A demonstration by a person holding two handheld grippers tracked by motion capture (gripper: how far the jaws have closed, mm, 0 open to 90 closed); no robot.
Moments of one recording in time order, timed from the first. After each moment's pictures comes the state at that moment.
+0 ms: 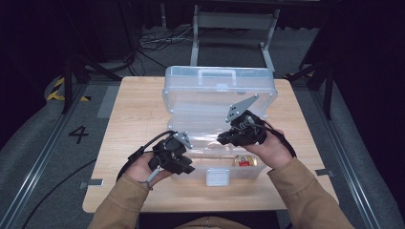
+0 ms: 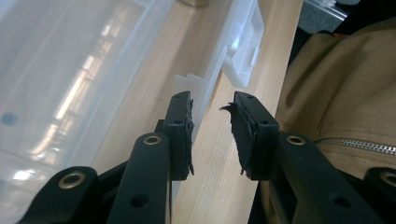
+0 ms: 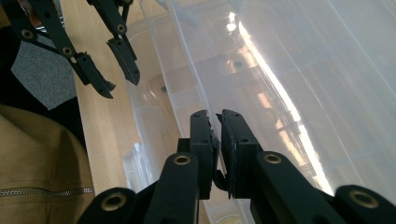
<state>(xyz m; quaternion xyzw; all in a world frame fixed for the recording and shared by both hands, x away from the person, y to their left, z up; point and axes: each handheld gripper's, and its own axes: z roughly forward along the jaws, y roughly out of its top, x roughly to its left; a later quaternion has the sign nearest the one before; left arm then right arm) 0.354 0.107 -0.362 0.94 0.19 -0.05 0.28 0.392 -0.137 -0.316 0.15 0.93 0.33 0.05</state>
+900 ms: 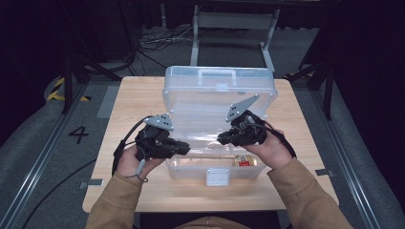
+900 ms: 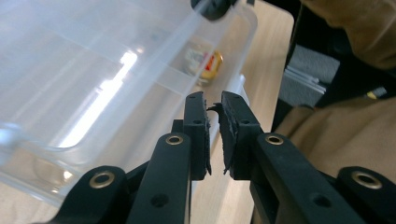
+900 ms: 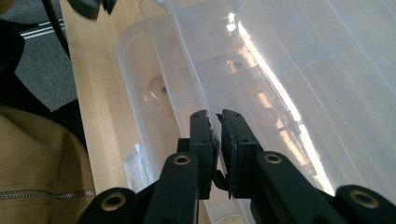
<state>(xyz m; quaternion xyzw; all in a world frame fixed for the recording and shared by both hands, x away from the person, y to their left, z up) 0.353 0.143 -0.318 0.88 0.22 0.00 0.42 0.392 -0.138 -0.316 0.16 0.93 0.33 0.05</state>
